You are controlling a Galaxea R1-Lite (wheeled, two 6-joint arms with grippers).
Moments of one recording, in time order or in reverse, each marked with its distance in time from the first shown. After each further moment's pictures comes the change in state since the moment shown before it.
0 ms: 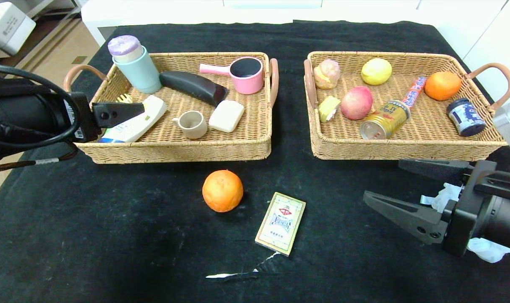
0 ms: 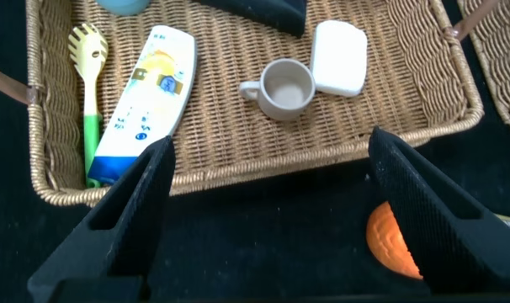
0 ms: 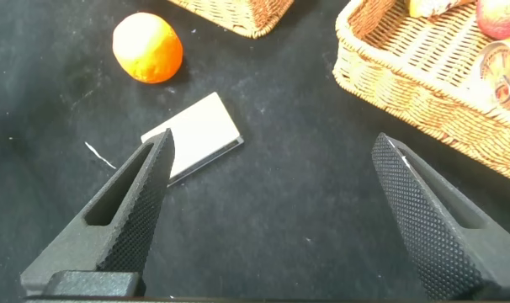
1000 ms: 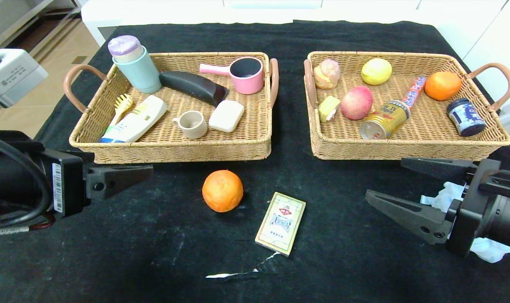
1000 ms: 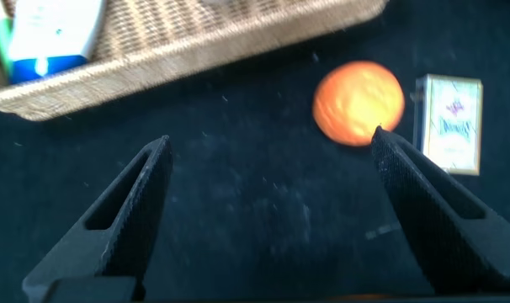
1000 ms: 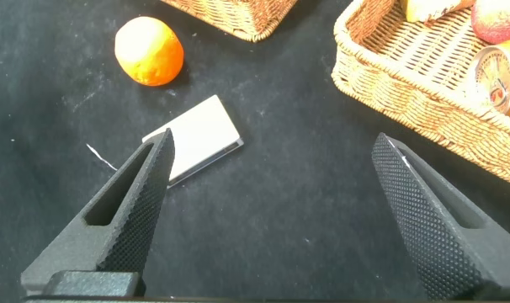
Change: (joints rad) left arm -0.215 -0.116 0.014 0.356 0.109 -0.001; right arm 0.000 -0.009 0.000 0.000 0.001 -0.001
